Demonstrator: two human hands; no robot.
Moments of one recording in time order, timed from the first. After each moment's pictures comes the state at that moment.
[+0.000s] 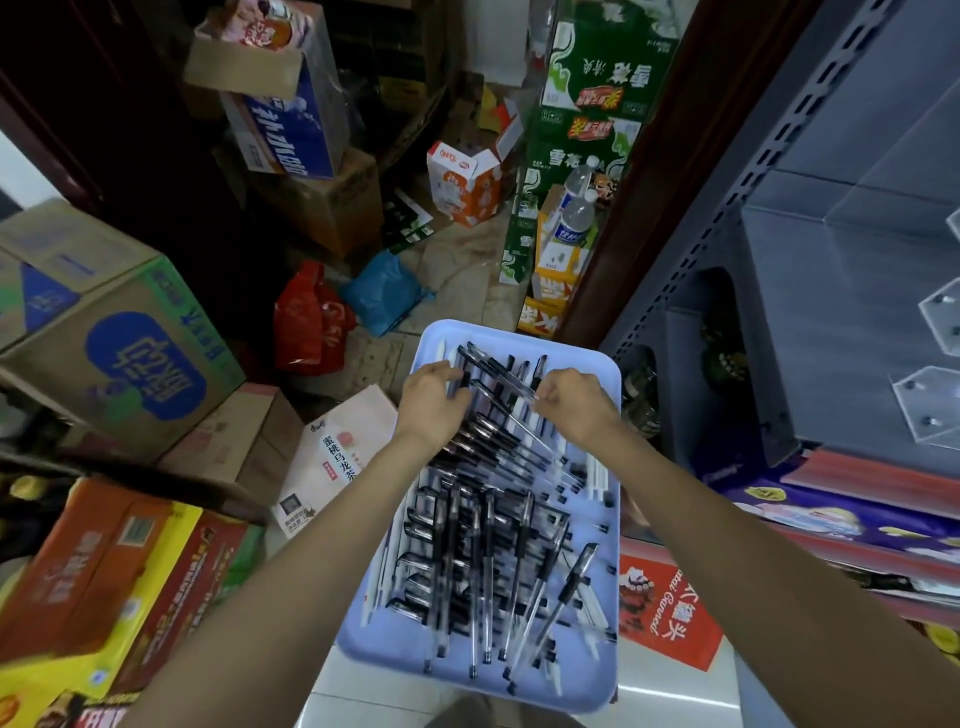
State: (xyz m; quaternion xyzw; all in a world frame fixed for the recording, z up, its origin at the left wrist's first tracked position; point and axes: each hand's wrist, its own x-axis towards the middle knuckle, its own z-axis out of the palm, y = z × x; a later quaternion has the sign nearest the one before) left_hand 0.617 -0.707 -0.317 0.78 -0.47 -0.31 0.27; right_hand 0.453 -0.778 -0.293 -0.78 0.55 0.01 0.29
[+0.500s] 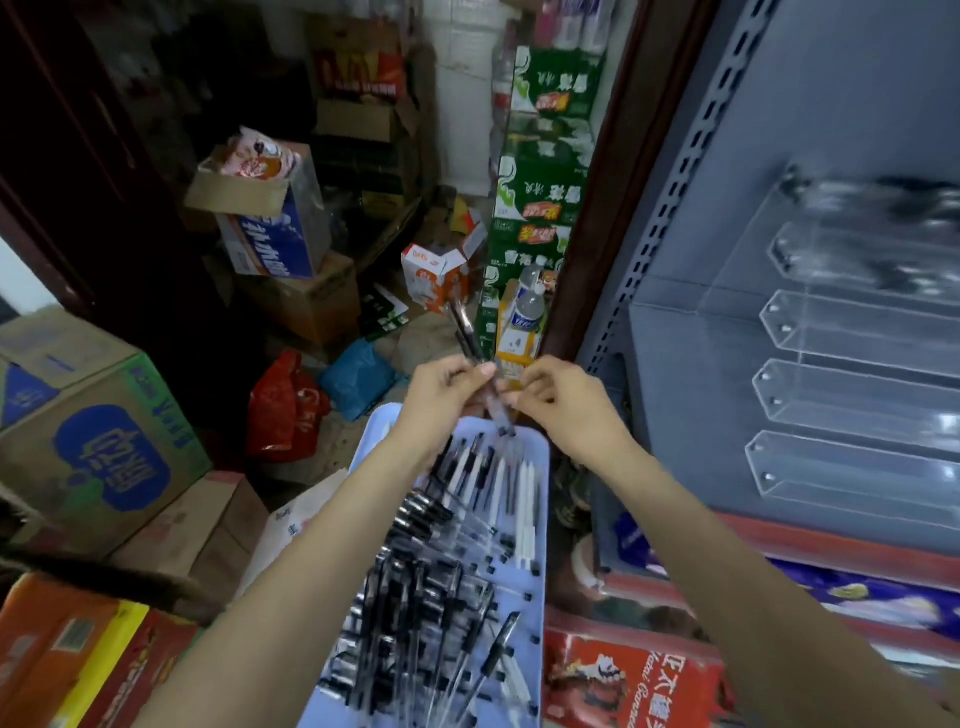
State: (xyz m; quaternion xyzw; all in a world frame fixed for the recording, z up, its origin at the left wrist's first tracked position) left_hand 0.546 -0.743 -0.190 0.56 -0.38 -0.48 0.57; right_hand 0.403 -0.783 -0.161 -0.79 0.50 -0.17 0.32
